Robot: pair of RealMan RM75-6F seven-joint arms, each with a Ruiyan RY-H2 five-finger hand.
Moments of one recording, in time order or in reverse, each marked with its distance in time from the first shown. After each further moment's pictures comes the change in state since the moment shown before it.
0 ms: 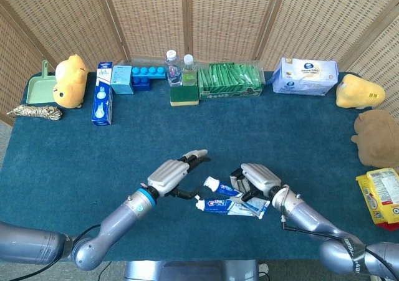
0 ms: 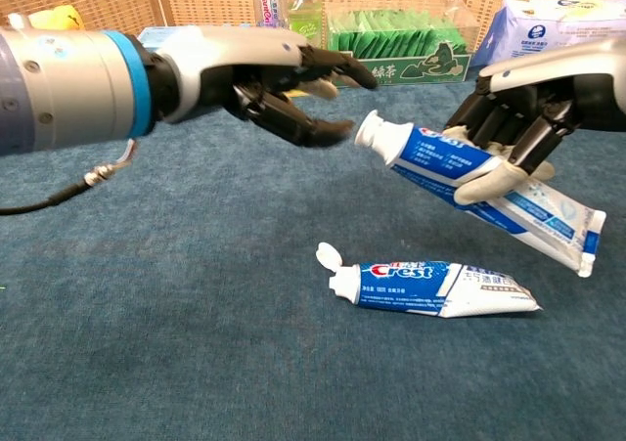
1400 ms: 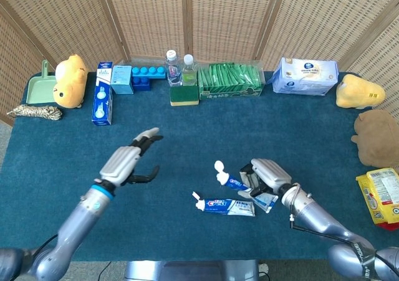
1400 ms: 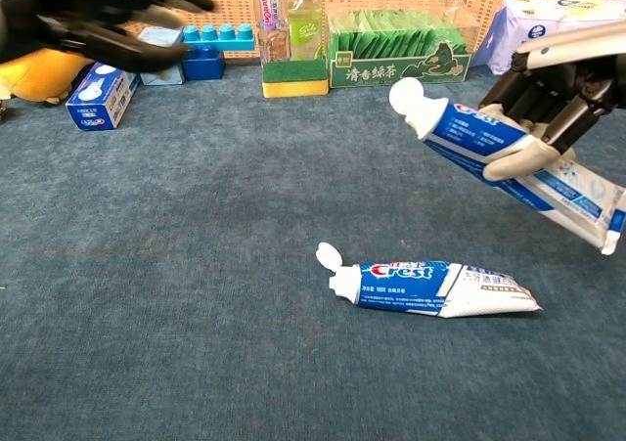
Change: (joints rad) left arm 0.259 0.248 0.072 -0.128 0.193 0.236 -0.088; right arm -0.070 0.030 -0.001 0.032 -0.095 0.060 0.031
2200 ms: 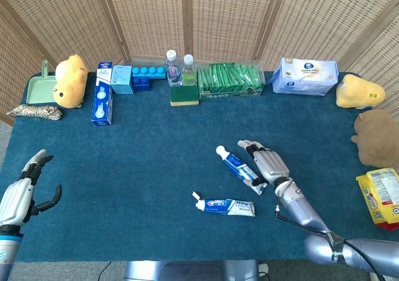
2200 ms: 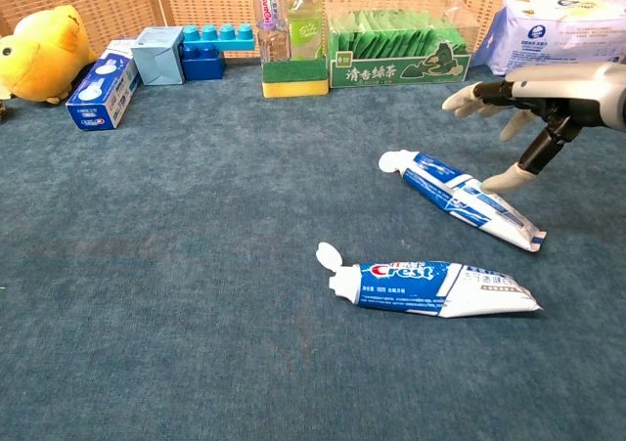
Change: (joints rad) left arm 0.493 0.184 0.211 0.085 0.284 0.314 -0.241; right arm 0.034 -0.217 -0.035 0.135 0.232 0.221 -0.341
